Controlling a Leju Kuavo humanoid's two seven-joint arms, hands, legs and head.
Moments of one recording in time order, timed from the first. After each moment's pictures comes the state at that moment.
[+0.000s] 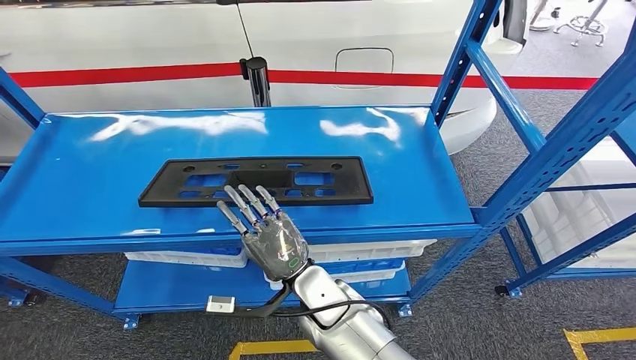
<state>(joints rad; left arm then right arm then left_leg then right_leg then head) -0.09 -0.16 1.41 -0.21 -1.02 -0.03 -0.56 -0.44 0.26 0.71 -0.92 1.51 -0.70 -0.03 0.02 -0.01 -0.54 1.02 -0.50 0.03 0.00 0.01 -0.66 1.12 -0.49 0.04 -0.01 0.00</state>
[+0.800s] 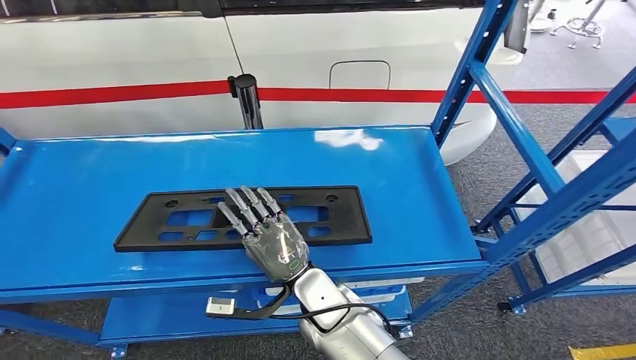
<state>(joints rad) -0.09 -0.16 1.41 -0.21 -1.02 0.02 -0.55 -0.43 0.27 0.70 -0.92 1.52 -0.70 -0.02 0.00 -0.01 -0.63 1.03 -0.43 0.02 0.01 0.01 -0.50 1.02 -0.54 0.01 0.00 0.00</state>
